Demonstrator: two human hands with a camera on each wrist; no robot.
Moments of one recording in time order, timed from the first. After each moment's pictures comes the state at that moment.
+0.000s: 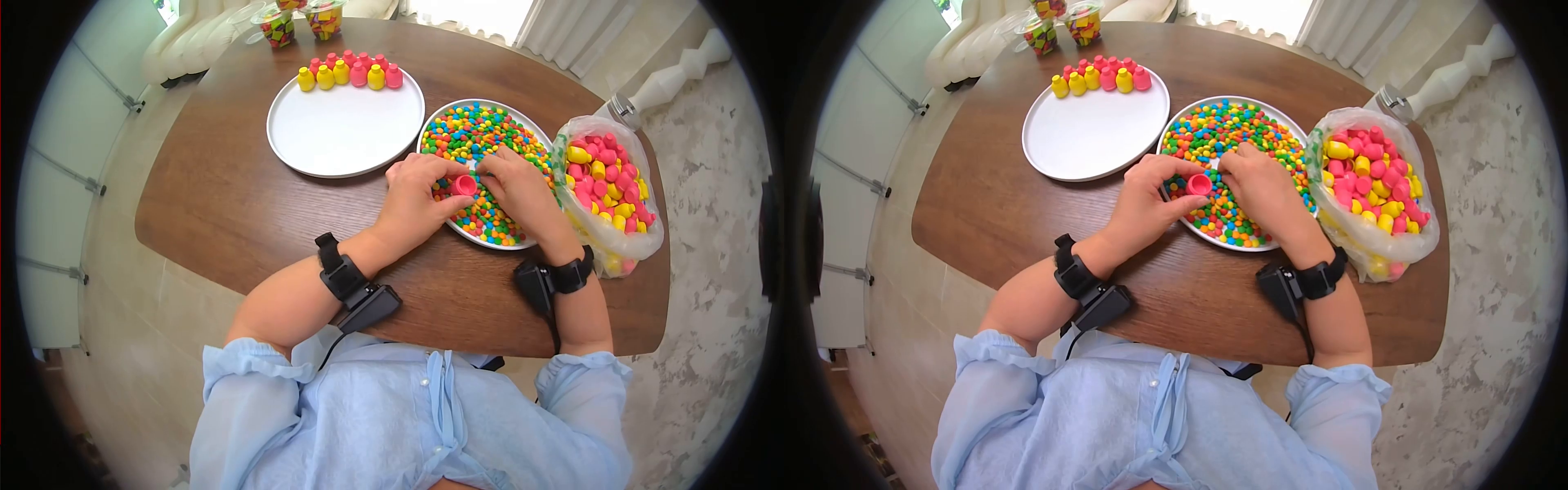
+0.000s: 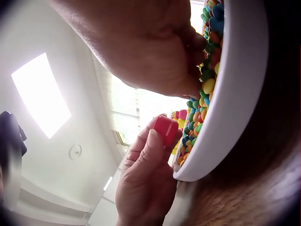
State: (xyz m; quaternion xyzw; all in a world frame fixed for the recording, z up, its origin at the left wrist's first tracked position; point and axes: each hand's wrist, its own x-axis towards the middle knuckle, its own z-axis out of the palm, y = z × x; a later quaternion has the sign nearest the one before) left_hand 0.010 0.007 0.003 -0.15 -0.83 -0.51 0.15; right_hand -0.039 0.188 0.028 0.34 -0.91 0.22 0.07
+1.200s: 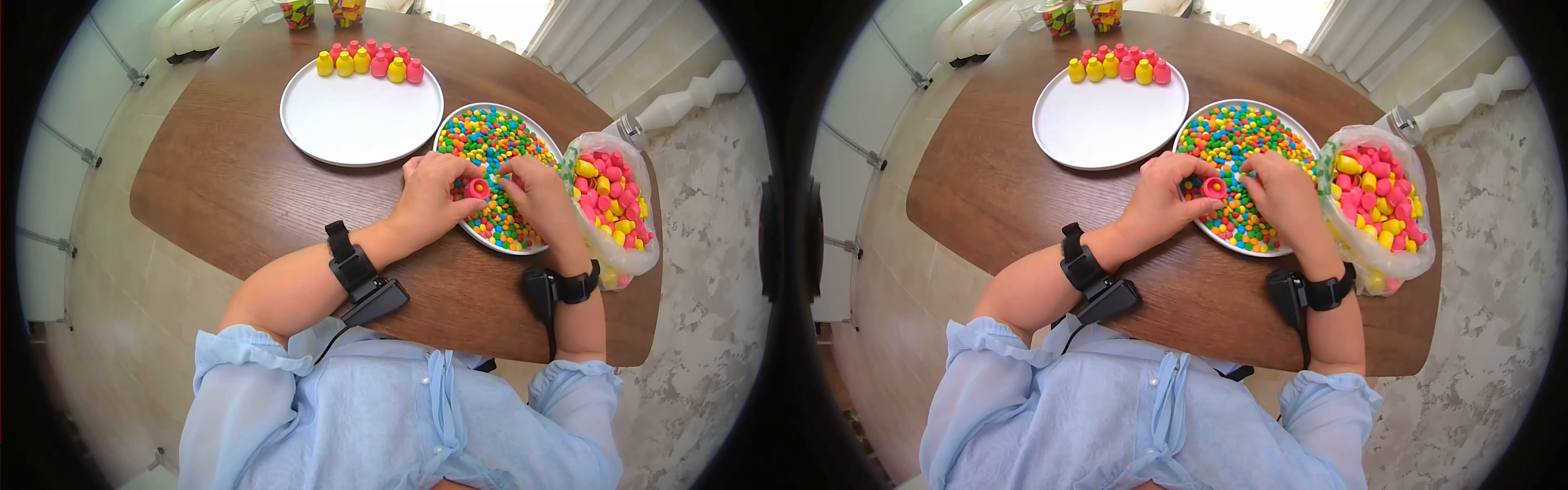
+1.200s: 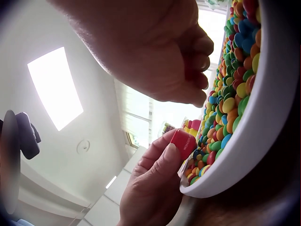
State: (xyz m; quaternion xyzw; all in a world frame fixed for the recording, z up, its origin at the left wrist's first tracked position) left_hand 0.008 0.006 0.001 -0.17 -0.84 -0.48 0.20; right_hand -0.036 0.190 0.035 0.29 -0.92 0.27 0.07
